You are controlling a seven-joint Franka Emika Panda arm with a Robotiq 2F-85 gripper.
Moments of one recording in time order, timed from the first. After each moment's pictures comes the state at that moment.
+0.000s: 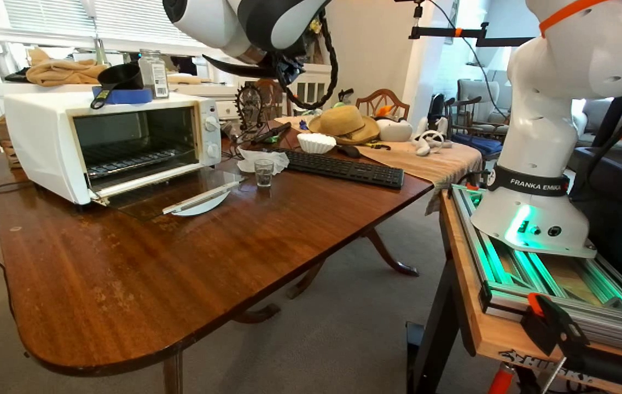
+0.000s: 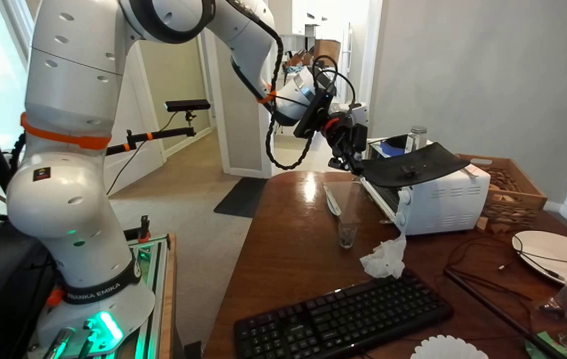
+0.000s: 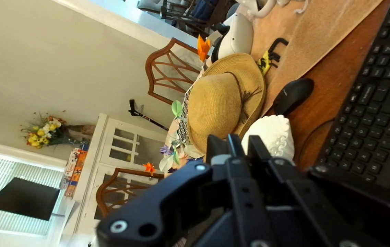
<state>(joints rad) 0.24 0.39 0.12 -1.81 -1.06 1.27 0.37</state>
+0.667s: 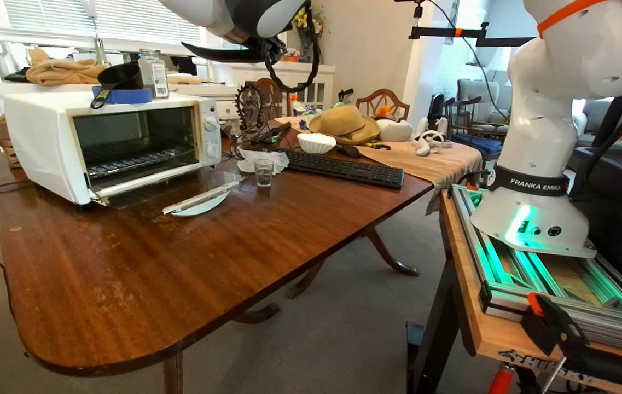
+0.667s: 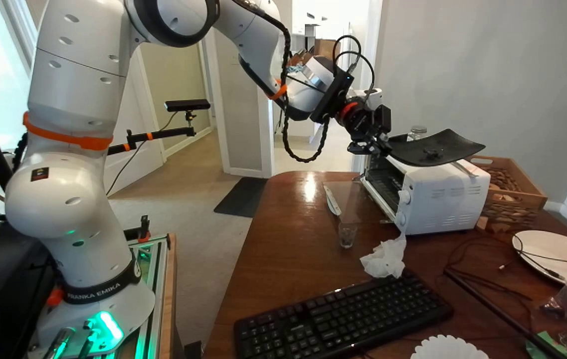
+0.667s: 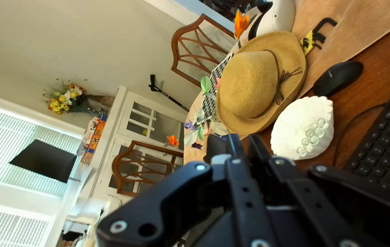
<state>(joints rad) 0.22 0.42 0.12 -1.70 -1.19 1.29 0.19</state>
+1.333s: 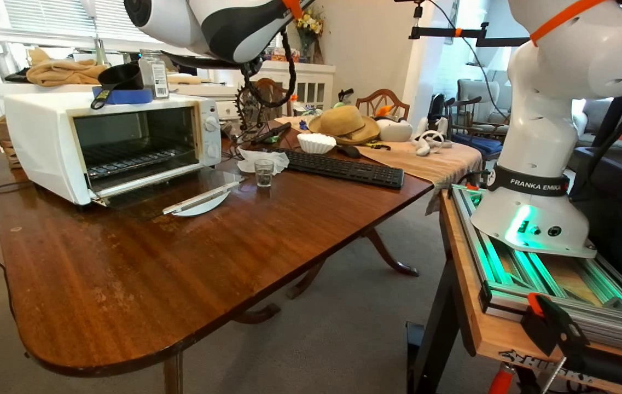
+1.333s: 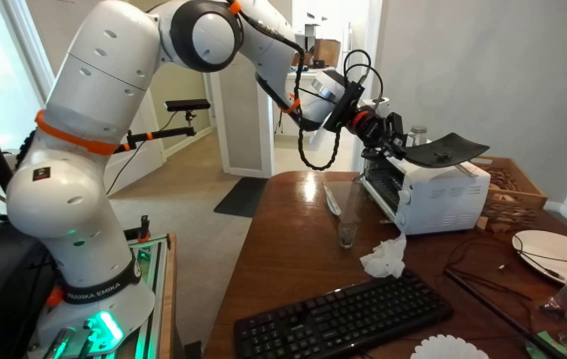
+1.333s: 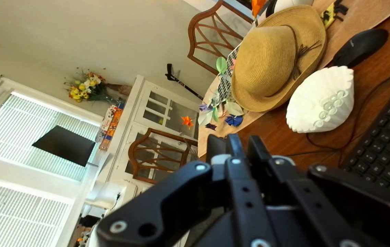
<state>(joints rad) 0.24 0.59 0.12 -1.53 -1.28 1.29 0.17</state>
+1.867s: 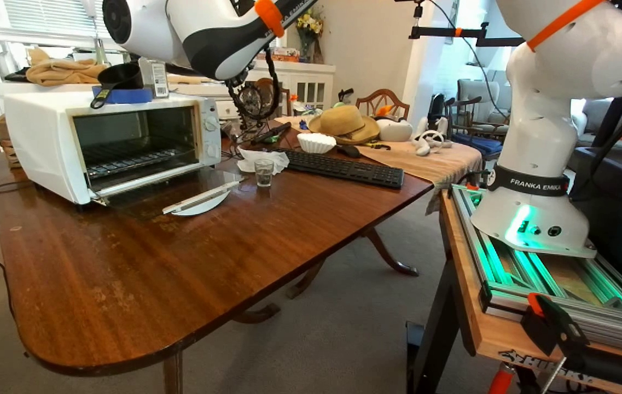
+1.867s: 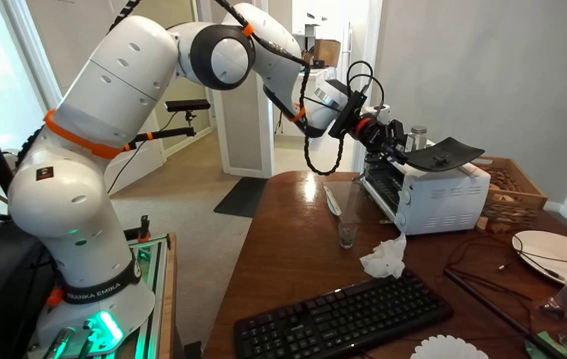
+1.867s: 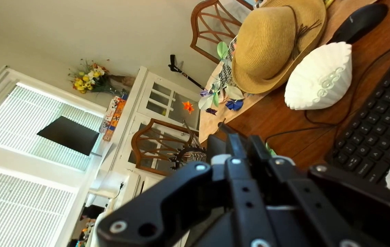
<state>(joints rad) 0.28 0.71 0.10 -1.39 -1.30 1.29 0.16</state>
